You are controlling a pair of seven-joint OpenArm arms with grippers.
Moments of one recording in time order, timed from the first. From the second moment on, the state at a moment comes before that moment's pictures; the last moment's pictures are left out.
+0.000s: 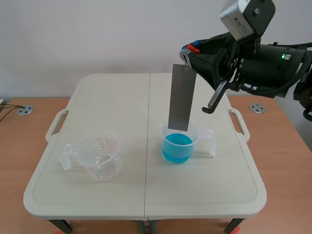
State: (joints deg) left arm 55.5 -20.0 -30.8 110.0 -4.2 -31.8 -25.6; right arm 4.3 22.2 -6.2 94.0 -7.2 45.4 17.1
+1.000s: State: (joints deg) left arm 55.5 -19.3 -30.8 110.0 -3.1 -31.9 -25.2; right arm 4.8 16.0 -7.2 76.3 -19.6 44.4 27.7
